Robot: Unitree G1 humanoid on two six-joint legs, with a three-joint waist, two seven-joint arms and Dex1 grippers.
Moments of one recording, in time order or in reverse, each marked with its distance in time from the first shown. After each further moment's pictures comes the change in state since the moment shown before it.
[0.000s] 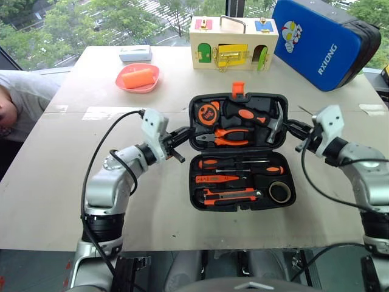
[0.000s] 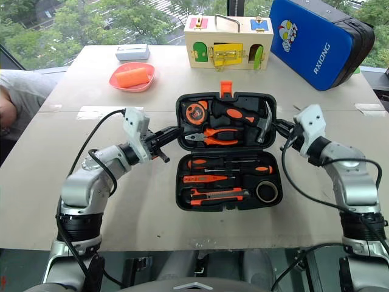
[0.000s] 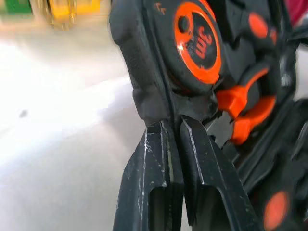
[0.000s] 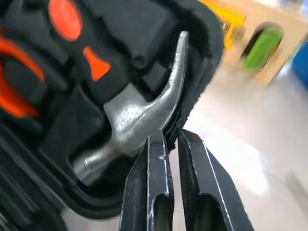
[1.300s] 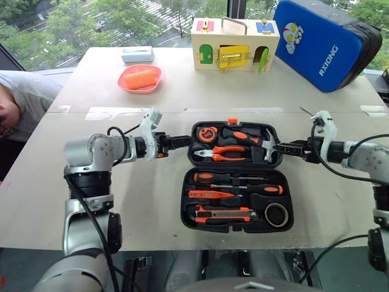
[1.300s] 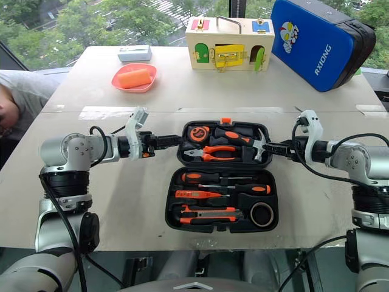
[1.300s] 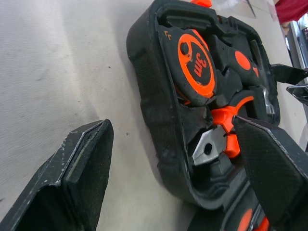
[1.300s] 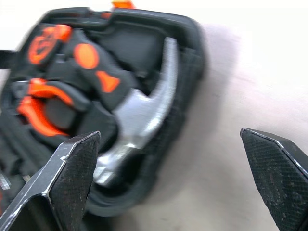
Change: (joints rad) left arm -0.381 0.056 0.185 0.350 -0.329 1.068 0.043; right arm -0.276 -0.075 -0.059 0.136 0.398 1.144 0.026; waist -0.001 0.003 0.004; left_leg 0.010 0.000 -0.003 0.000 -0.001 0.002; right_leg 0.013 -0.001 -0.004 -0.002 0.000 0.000
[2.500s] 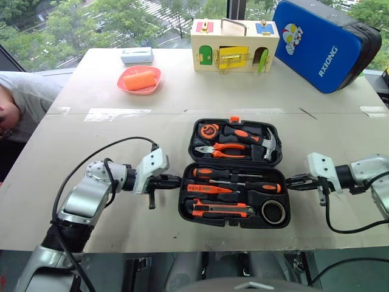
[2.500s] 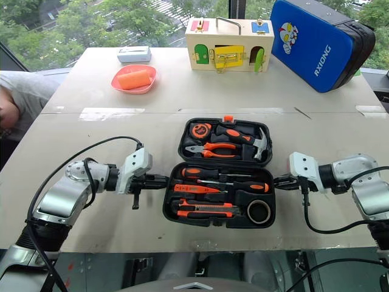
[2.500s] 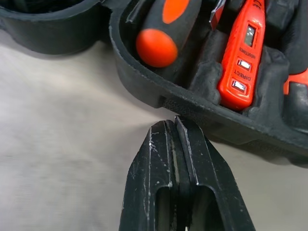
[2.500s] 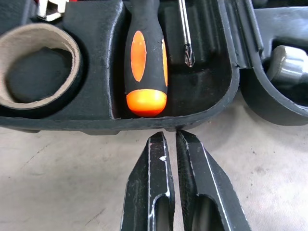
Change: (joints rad) left arm 0.495 0.267 -0.306 -0.329 0.324 -0.923 -0.592; right arm 0.344 -0.231 0.209 -0.146 -0.365 -1.055 0.659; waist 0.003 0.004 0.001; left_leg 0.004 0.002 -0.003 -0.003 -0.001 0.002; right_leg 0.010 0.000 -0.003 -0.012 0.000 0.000
